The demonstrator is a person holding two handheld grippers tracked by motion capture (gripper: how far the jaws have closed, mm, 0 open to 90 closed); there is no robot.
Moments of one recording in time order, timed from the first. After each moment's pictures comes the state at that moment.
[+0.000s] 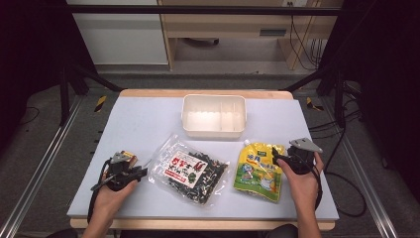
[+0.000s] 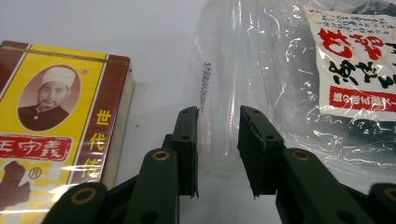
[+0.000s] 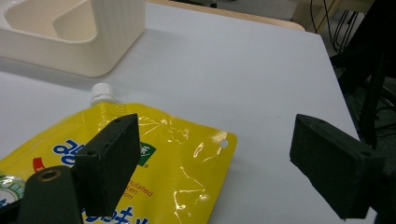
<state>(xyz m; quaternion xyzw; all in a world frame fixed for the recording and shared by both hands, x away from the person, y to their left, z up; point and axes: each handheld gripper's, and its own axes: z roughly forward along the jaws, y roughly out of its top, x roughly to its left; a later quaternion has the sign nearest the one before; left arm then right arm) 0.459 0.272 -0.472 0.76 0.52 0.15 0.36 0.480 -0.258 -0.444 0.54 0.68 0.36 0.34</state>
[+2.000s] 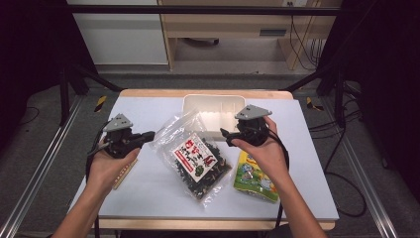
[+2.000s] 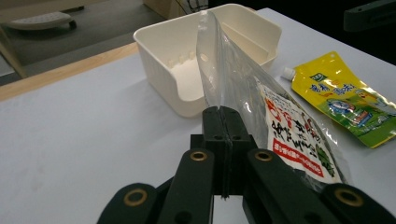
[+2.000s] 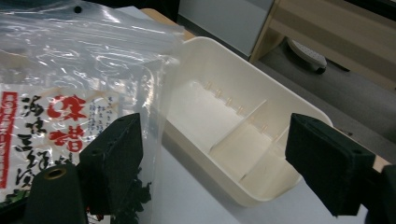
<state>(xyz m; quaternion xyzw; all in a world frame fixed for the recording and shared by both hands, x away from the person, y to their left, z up) 0.493 0.236 -0.335 0.80 0.35 0.18 0.45 0.518 -0.127 -0.338 0.32 0.80 0.42 0.28</state>
